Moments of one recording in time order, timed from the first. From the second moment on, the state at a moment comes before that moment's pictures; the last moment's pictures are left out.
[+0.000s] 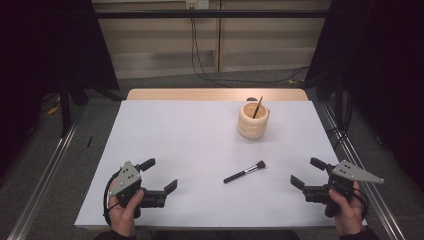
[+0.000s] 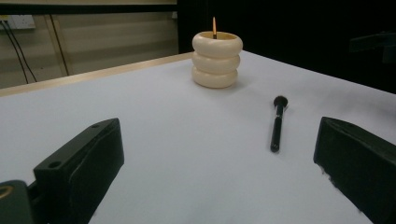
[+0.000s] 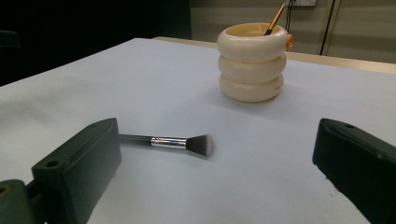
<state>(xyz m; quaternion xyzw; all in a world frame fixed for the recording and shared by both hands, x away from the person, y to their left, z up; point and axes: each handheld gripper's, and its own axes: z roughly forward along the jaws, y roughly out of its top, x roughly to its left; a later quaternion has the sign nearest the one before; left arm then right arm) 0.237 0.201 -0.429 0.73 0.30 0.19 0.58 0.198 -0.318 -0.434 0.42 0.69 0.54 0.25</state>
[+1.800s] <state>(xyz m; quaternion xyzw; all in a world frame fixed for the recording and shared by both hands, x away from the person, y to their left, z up) 0.238 0.201 -0.429 0.74 0.30 0.19 0.57 0.287 -0.253 -0.407 0.31 0.78 0.52 0.18</state>
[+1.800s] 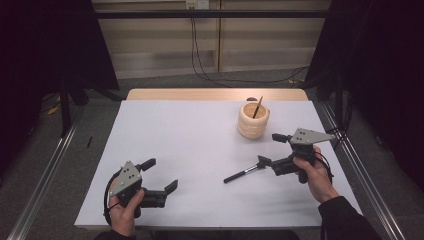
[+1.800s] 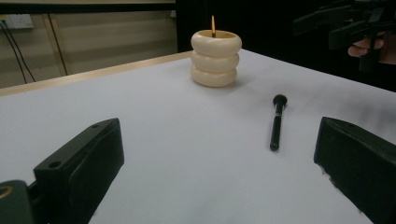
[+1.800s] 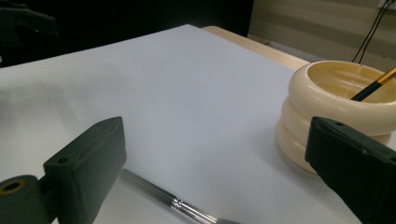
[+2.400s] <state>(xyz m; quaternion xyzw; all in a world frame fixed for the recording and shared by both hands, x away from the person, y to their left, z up) 0.239 0.201 -0.430 0.74 0.30 0.19 0.57 0.311 -0.233 -0.413 0.29 0.82 0.47 0.13</state>
